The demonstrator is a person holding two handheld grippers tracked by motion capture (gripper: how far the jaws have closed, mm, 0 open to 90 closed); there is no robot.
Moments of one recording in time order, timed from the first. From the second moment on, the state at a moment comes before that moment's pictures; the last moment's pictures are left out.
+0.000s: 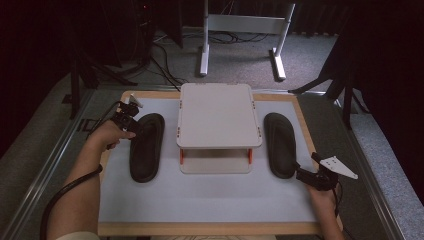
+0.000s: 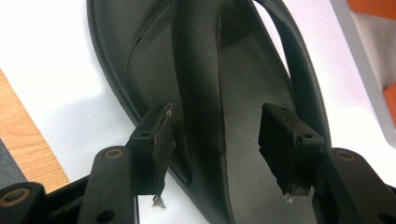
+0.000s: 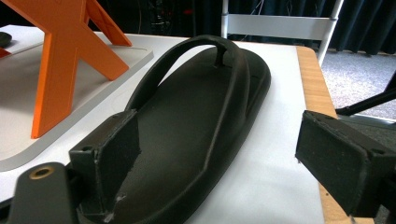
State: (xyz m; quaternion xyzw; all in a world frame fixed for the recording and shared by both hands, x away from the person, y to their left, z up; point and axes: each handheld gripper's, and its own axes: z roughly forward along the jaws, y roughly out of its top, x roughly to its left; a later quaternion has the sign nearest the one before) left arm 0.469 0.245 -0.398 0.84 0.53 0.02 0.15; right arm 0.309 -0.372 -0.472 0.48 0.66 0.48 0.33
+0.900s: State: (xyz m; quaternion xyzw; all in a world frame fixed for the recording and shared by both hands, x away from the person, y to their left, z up) left arm 0.478 0.252 -0.405 0.81 0.56 0.01 0.18; right arm 0.310 -0.371 -0.473 0.47 0.66 0.48 0.33
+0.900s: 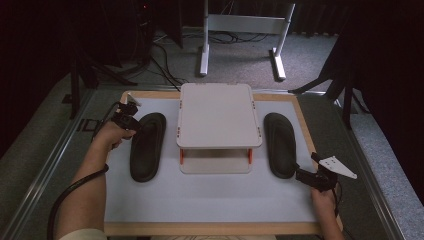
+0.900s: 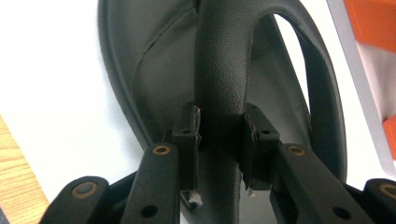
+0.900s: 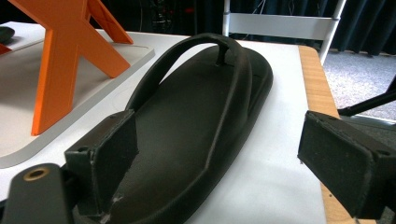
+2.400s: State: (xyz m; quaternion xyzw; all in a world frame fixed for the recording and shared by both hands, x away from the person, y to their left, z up) left arm 0.453 0.199 -0.222 0.81 0.53 0.07 0.24; right arm 0.312 -0.369 -0.476 0.45 0.67 0.48 0.33
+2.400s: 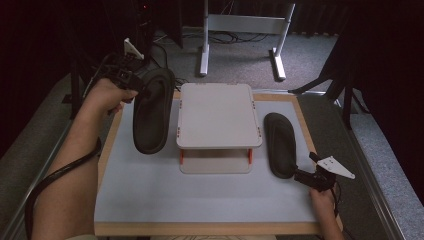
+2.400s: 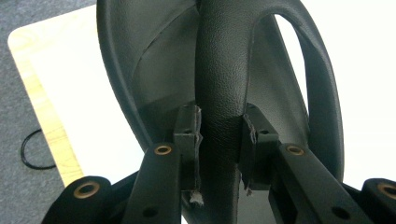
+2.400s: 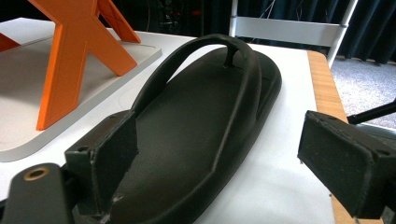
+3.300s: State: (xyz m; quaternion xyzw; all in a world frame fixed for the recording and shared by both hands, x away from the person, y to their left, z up) left arm 0.473 0.085 -0.213 0.82 0.52 0.05 0.22; right arm 0.307 -0.371 -0.473 0.44 0.66 0.50 0.34
